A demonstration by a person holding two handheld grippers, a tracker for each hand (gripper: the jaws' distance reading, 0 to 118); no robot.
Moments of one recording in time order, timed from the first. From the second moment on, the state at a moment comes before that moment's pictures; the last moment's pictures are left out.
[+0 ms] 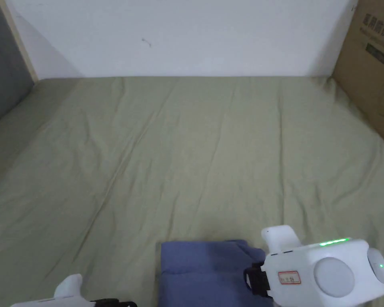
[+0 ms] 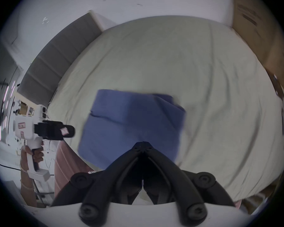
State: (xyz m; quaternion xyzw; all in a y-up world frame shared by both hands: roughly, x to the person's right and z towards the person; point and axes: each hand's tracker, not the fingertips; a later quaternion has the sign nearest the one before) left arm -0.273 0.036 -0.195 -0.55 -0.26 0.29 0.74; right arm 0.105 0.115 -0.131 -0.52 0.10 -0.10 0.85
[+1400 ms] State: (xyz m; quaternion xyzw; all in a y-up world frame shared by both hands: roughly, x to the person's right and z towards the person) left arm -0.197 0.020 -0.285 -0.60 -0.37 0.22 0.67; right arm 0.098 0.098 -0.153 -0.48 0.03 -0.15 0.87
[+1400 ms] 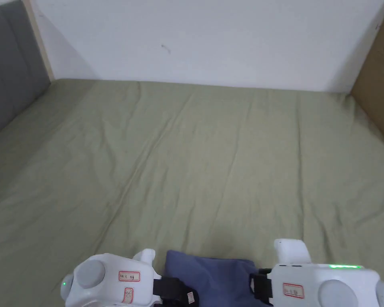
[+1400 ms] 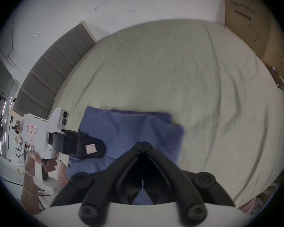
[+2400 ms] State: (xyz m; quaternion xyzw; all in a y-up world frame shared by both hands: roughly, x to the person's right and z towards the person) left arm -0.451 0.120 -0.379 -0.49 0.13 -0.27 0.82; right arm 0.079 0.089 -0.156 -0.52 0.04 -0.13 0.84
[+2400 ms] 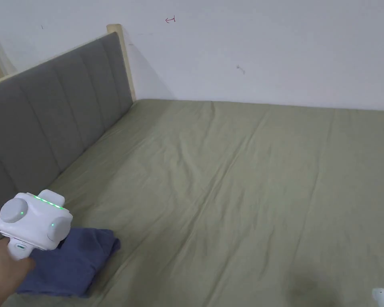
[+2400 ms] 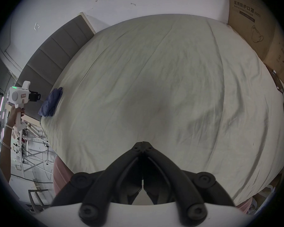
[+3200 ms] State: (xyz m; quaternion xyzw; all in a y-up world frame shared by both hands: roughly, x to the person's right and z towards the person) left arm -0.169 0.229 -0.160 -0.26 -0.12 -0.07 0.95; right arm 0.133 0.175 -0.092 -0.35 -0.05 -0.08 0.93
